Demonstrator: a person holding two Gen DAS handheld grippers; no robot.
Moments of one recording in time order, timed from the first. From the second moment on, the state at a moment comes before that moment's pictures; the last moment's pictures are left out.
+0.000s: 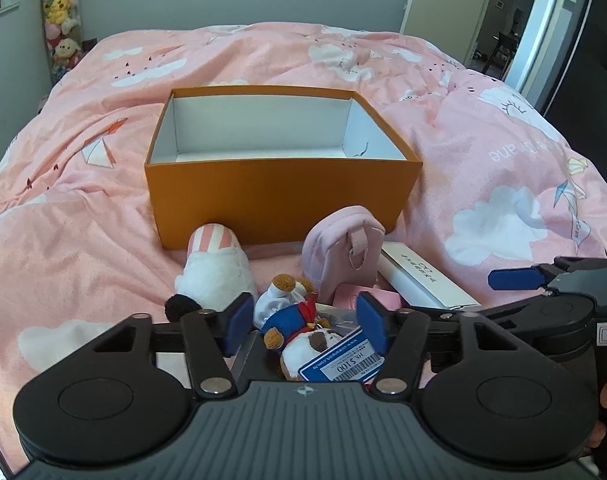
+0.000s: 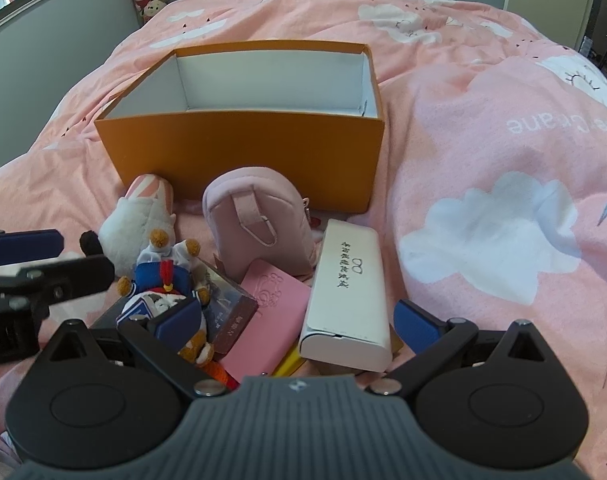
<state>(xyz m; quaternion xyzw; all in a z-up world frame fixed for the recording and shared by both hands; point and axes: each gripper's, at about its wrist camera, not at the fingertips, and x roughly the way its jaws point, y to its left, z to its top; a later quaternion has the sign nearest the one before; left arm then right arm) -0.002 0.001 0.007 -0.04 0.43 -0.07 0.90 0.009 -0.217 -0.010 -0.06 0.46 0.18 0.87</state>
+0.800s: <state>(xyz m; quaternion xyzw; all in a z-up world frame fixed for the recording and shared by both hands) 0.030 0.021 -0.015 -0.11 0.51 -0.12 0.85 0.058 -0.210 -0.025 -0.07 0.51 0.23 0.83</state>
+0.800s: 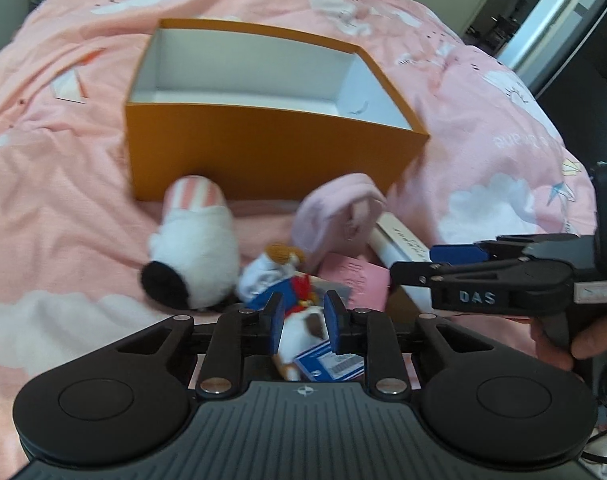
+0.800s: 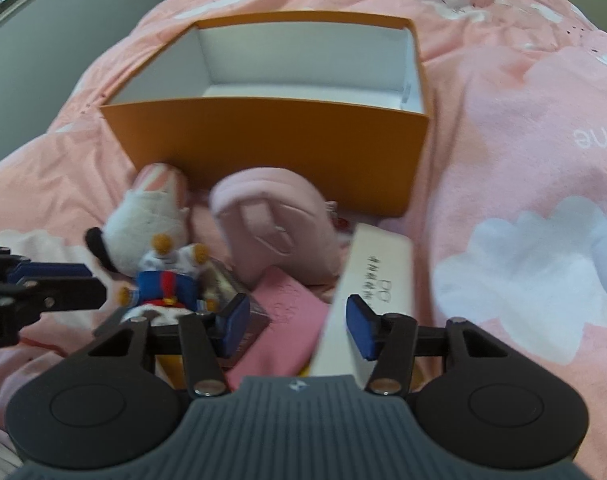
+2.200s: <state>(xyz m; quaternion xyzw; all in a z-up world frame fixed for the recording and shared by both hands) 0.098 -0.079 -0.046 -0.01 0.56 -0.26 0.78 0.130 -0.287 -0.014 -0.05 0.60 0.23 0.76</state>
